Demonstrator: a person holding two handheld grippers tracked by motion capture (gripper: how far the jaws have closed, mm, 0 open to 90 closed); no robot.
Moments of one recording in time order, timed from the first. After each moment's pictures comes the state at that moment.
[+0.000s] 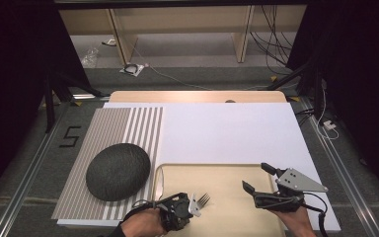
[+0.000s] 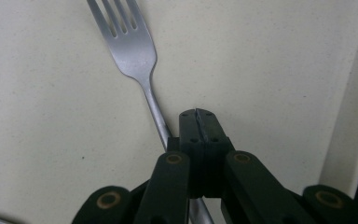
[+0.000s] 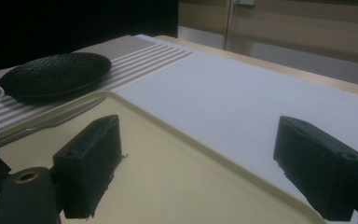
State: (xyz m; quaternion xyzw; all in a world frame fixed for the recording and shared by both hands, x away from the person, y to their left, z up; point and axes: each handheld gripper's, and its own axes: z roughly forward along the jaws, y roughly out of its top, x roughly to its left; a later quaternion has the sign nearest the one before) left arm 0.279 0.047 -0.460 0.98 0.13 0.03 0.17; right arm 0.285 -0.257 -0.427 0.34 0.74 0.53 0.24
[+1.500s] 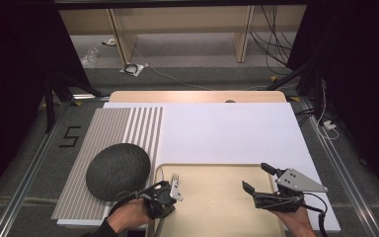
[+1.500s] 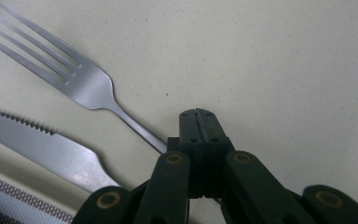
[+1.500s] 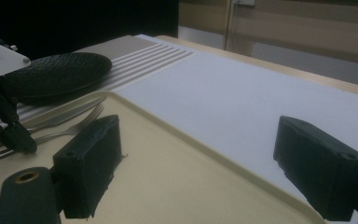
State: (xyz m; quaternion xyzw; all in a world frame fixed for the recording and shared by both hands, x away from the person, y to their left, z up) left arm 0.303 0.088 -0.461 0.96 0.20 0.06 0.18; right arm 0.285 -0.257 -0.427 0.34 0.74 0.53 0.24
